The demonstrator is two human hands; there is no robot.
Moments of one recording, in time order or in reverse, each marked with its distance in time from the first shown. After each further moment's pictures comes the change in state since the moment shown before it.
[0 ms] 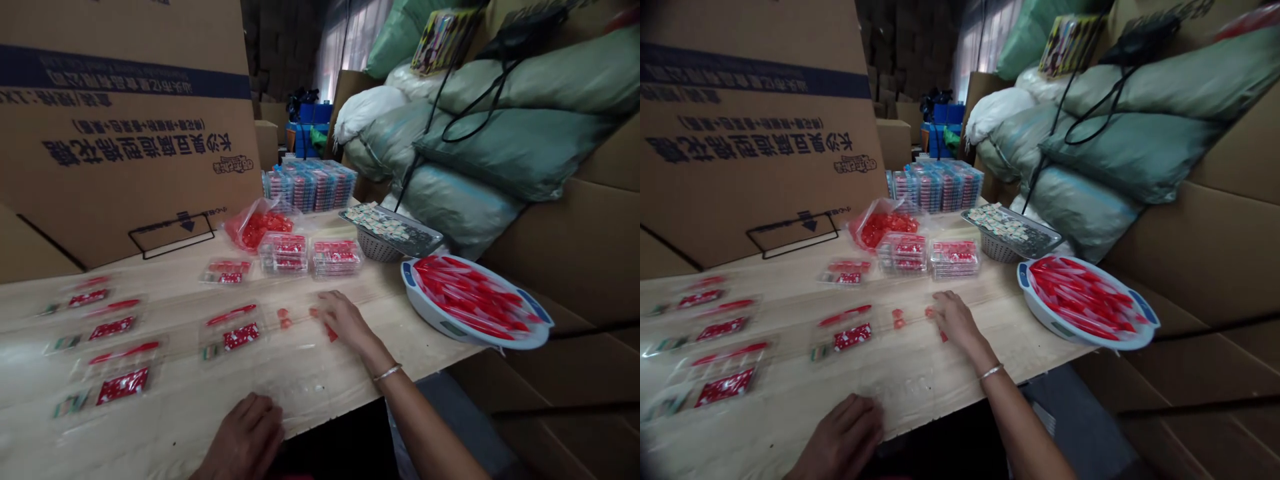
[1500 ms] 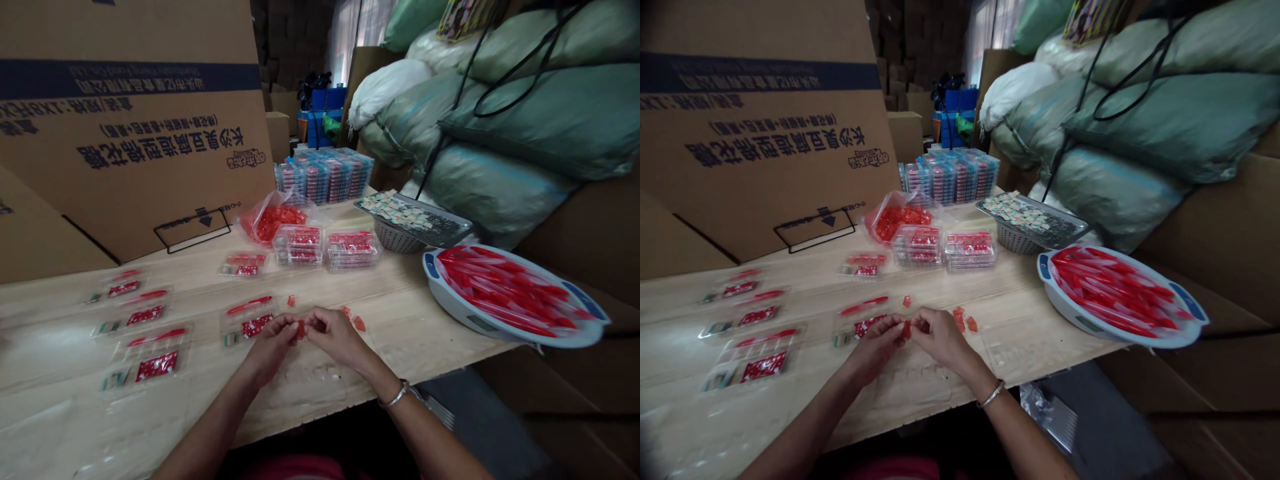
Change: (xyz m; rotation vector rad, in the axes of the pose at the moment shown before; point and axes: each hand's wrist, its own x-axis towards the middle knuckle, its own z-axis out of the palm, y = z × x) left_hand 0.084 -0.044 0.016 -1.464 0.140 -1.120; right_hand -0.023 -0.061 0.022 0.615 -0.103 -0.091
